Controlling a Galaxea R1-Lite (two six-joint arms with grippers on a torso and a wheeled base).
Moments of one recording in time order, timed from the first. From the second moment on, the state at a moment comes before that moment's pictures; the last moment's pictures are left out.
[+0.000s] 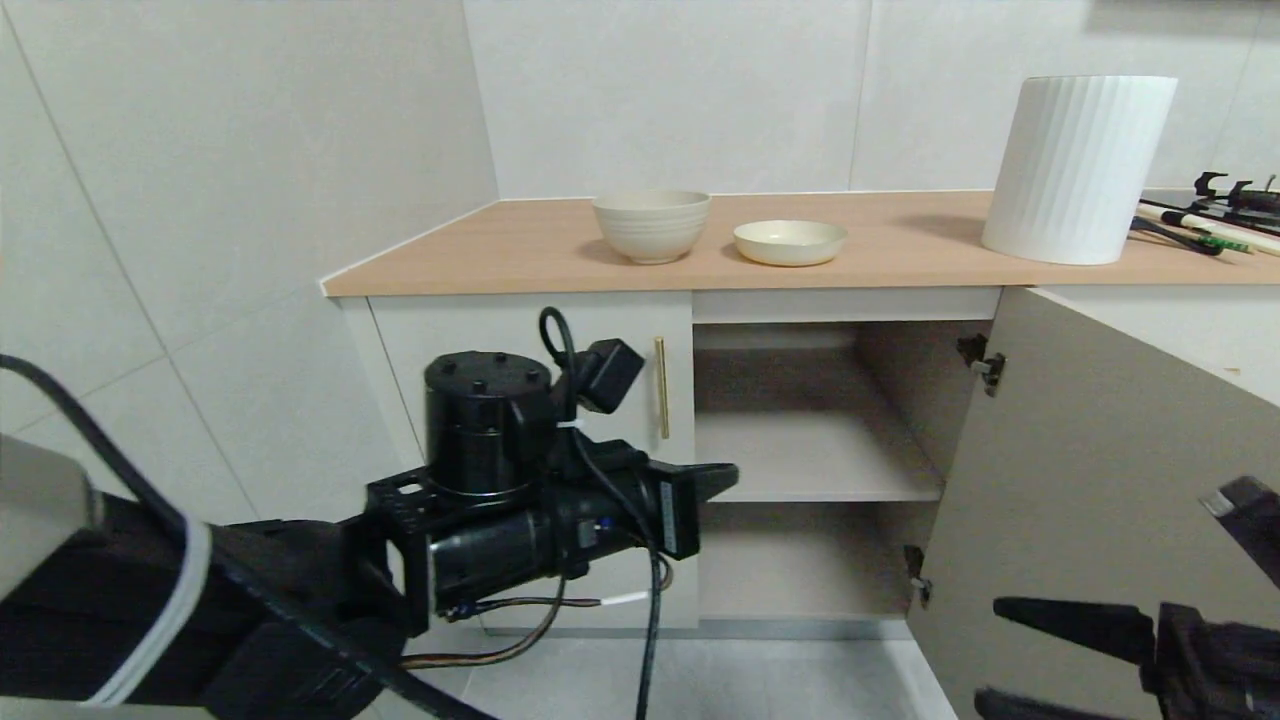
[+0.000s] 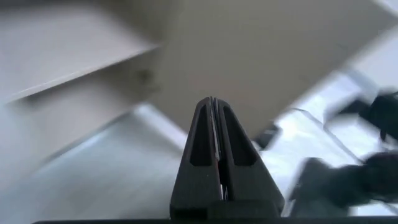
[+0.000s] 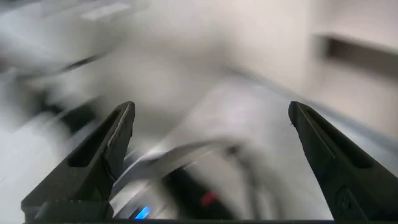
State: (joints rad) left arm -0.69 1.81 -0.78 -0.79 -0.27 -0.40; right arm 0.54 1.16 -0.23 -0.67 0.38 0.26
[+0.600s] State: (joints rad) left arm -0.30 1.48 -0.53 -0.66 -0.25 -0.27; right arm 0.54 1.44 -0.89 -0.05 0.22 0.16
